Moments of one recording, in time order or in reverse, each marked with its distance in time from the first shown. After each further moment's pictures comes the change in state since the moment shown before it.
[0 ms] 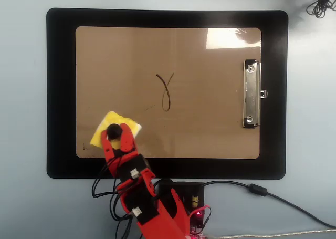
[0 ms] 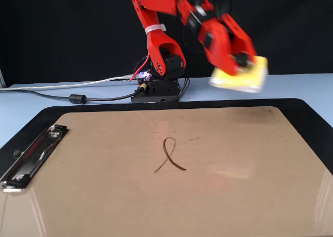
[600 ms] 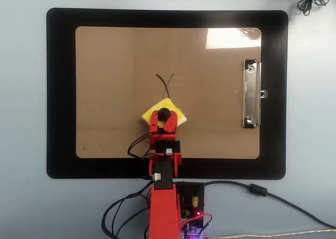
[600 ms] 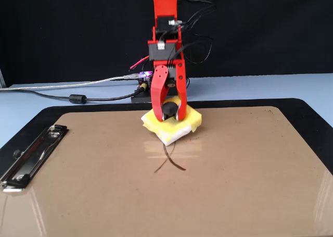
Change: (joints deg) arm 30.0 -11.3 18.4 -27.2 12.9
